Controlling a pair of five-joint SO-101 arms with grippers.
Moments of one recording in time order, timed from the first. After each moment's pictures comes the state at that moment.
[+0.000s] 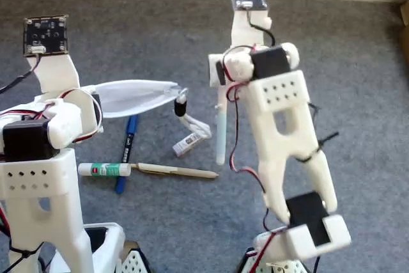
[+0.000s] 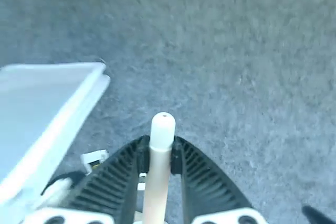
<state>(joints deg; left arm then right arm) -10.9 -38.3 12.0 88.0 10.1 -22.3 -3.9 -17.5 83.5 -8.1</state>
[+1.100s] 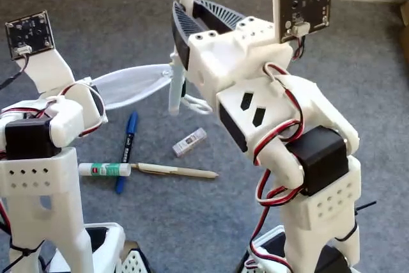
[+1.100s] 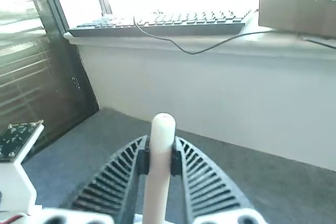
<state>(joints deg) -10.5 -38.1 11.9 85.8 20.7 -35.4 -28.0 -21.8 60.1 -8.1</state>
